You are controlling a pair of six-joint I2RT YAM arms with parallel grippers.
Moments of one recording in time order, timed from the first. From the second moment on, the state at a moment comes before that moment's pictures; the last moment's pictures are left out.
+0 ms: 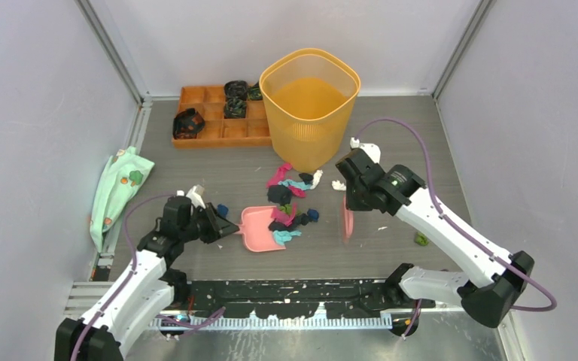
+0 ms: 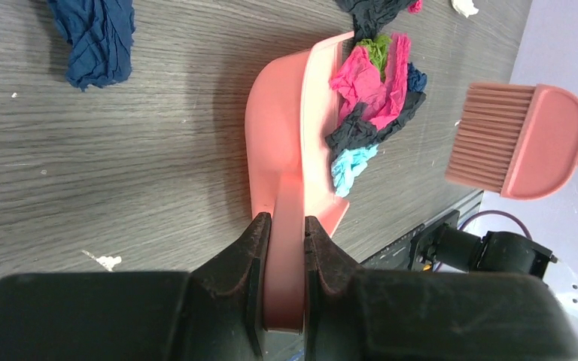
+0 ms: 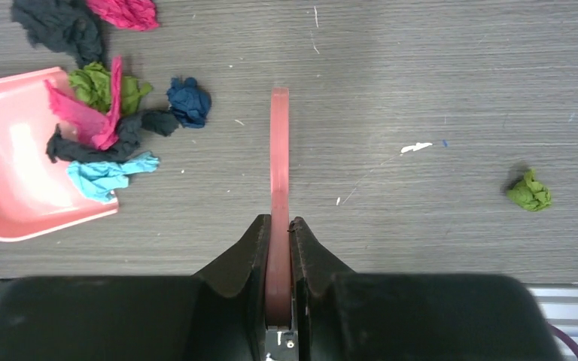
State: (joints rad) left arm -0.28 0.72 0.31 -0.32 0.41 -0.79; right arm 0.72 1.12 1.19 -1.13 0.34 0.65
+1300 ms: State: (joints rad) left arm -0.28 0.70 0.15 0.01 0.46 -0.92; right arm 1.03 1.57 1.41 -0.99 0.45 0.67
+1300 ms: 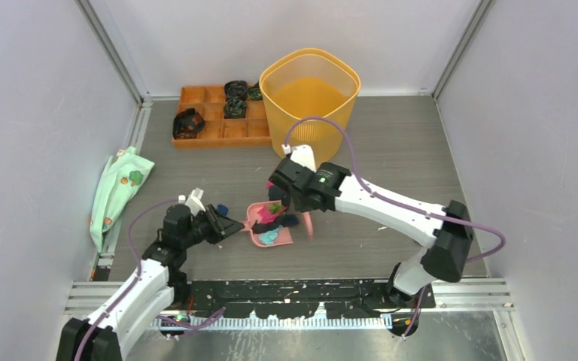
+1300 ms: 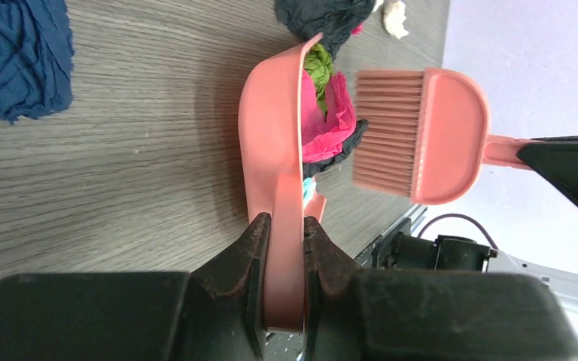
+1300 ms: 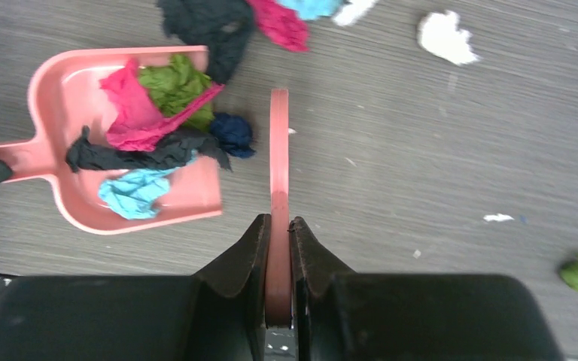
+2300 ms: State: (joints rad) left arm -0.28 0.67 0.01 0.54 0.52 -1.27; right arm 0.87 1.17 1.19 -1.16 0.52 0.76
